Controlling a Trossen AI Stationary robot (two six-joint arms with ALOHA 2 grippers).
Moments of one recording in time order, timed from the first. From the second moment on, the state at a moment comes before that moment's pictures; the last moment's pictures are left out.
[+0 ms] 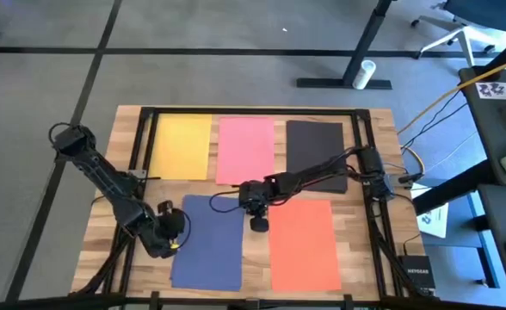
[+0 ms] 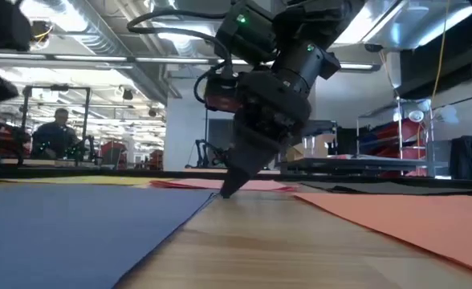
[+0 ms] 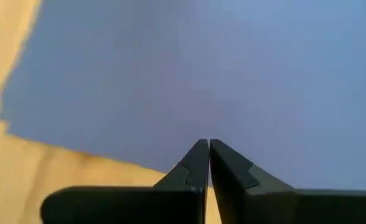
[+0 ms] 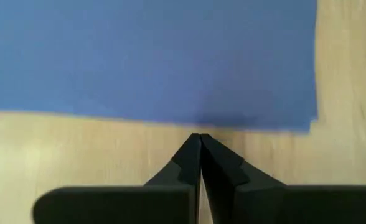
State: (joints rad) left arm -0.85 1.30 0.65 -0.56 -0.38 -1.01; right arm 0.10 2.08 1.31 -0.28 -0.17 0.13
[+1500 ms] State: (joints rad) left arm -0.96 1.74 0.85 -0.07 -0.02 -0.66; right arm -0.02 2.26 1.51 -0.07 -0.15 0.07
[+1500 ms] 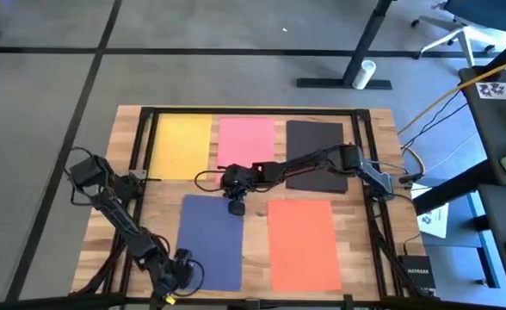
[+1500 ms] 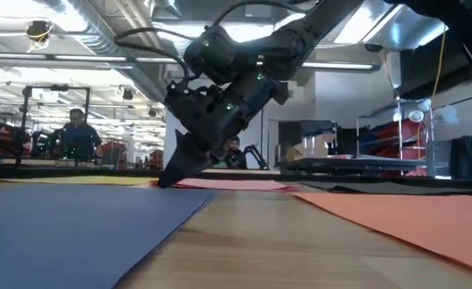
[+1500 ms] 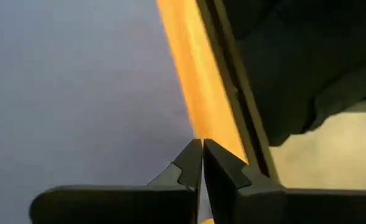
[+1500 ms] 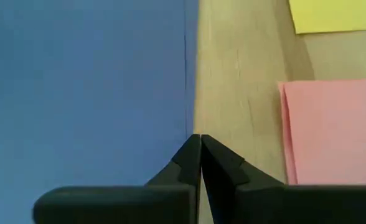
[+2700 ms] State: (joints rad) left arm -0.94 1.75 0.85 -0.12 -0.03 -0.65; right arm -0.03 2.30 1.51 -0.04 -0.22 0.10
